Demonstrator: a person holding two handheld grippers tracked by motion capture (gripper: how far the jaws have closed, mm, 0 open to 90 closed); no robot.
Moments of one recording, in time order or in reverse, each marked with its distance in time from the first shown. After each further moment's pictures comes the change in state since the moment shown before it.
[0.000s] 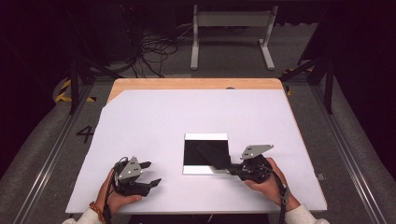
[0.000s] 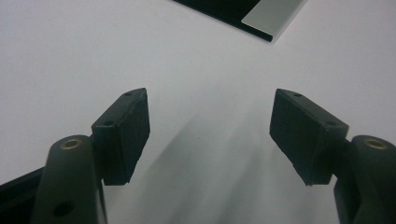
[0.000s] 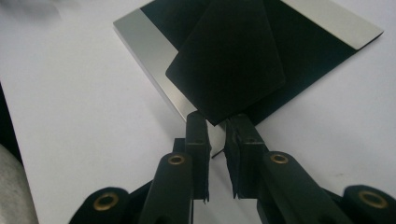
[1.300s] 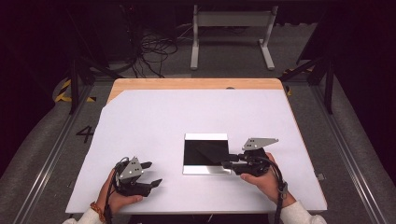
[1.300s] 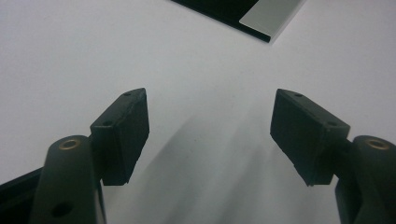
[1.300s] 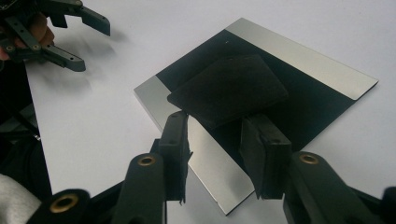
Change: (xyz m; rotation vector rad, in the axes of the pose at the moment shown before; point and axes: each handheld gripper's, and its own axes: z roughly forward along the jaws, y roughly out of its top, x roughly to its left) left arm -0.001 0.001 0.002 0.004 -0.003 -0.004; right arm -0.005 0.016 -0.002 -0.154 0.059 0.096
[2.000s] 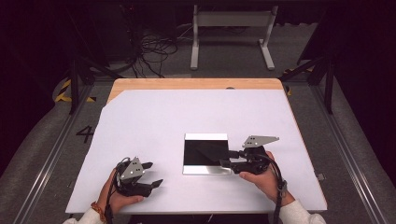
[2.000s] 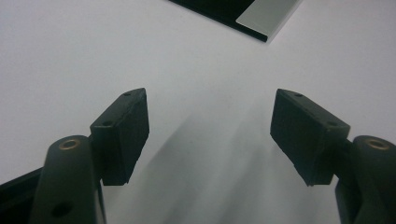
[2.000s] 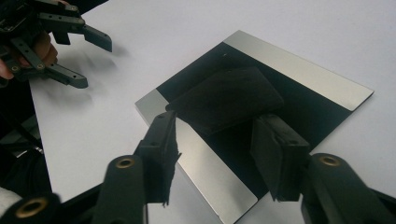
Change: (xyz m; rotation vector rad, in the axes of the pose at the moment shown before) left arm -0.001 0.001 0.001 0.003 -0.006 0.005; right arm -0.001 0.005 0.000 -0.028 0.003 0.030
